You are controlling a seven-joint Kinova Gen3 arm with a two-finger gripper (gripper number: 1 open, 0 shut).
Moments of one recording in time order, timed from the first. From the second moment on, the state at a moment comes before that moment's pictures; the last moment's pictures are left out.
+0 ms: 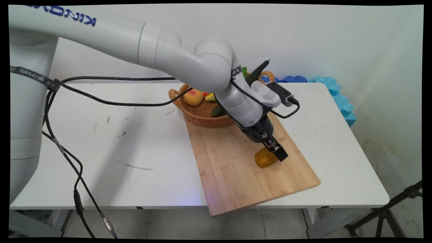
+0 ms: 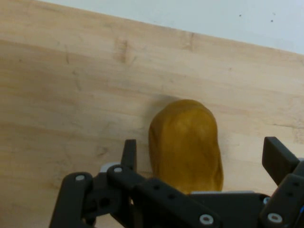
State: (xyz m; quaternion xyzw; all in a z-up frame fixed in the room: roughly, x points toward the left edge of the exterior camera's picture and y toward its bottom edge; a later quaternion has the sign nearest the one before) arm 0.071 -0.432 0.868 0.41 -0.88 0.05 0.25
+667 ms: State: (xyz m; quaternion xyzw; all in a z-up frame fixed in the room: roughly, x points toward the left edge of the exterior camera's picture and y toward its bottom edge) arm 0.067 -0.439 0.845 0.41 -0.88 0.06 0.25
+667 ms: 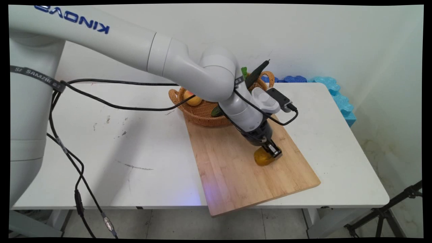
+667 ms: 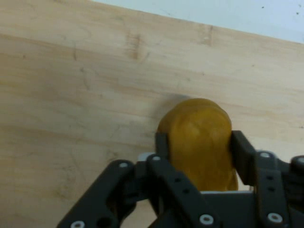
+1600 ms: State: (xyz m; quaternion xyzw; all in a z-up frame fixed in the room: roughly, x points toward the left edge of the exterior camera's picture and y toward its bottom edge) arm 0.142 -0.442 0.966 0.38 -0.86 0.05 0.32
